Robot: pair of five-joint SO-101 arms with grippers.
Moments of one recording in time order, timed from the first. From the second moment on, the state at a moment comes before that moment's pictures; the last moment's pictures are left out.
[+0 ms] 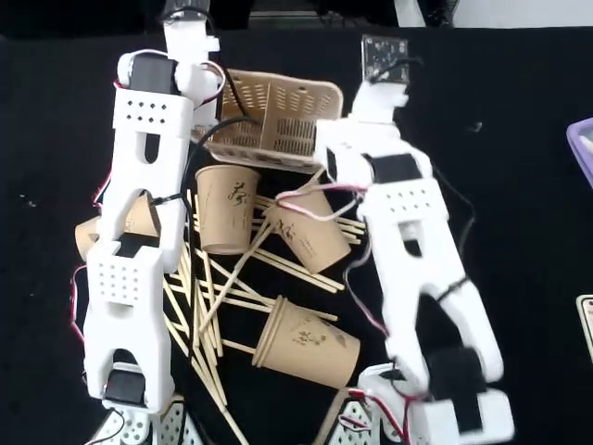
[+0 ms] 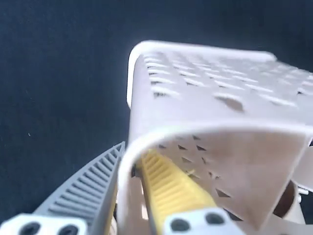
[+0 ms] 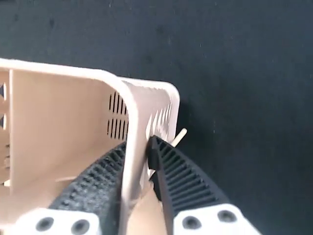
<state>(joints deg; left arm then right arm) 3.3 37.8 -65.3 98.0 2.3 -9.0 -13.9 25.0 42.7 -10.1</state>
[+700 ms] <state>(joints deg) 3.3 20.0 -33.7 100.1 -1.6 -9.1 -29.8 35.3 53.1 -3.6</state>
